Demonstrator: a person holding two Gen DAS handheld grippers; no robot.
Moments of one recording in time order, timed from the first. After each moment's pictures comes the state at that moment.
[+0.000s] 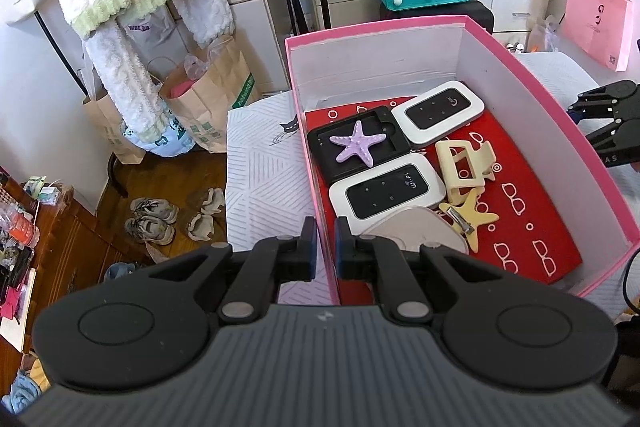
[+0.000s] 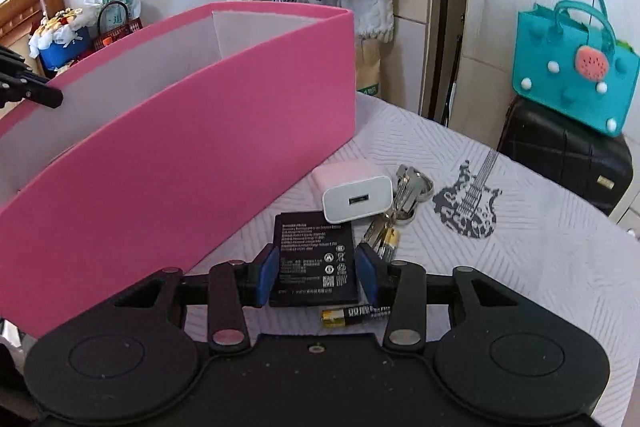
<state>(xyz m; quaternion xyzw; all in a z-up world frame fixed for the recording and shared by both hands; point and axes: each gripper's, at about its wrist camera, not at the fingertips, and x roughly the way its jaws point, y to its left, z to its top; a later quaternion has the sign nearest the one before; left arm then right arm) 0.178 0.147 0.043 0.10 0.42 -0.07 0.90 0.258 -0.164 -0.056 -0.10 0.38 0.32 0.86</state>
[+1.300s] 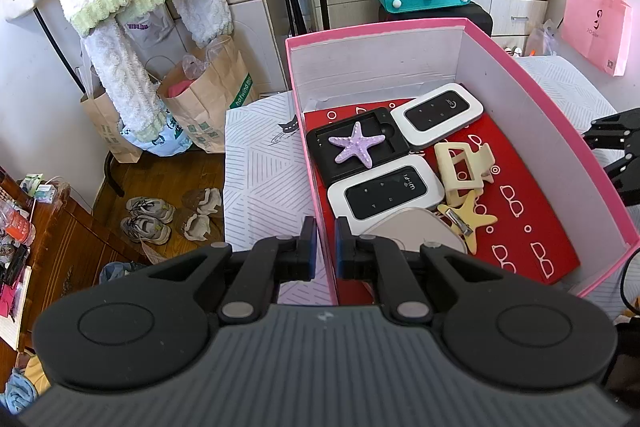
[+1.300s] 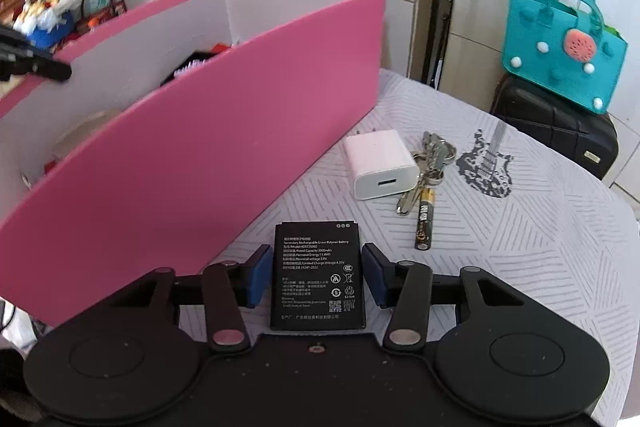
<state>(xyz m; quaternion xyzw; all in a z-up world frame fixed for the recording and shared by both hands) 0.178 0.148 0.042 0.10 0.42 -0.07 0.90 0.226 -0.143 -0.047 -0.09 0.41 0.28 0.86</state>
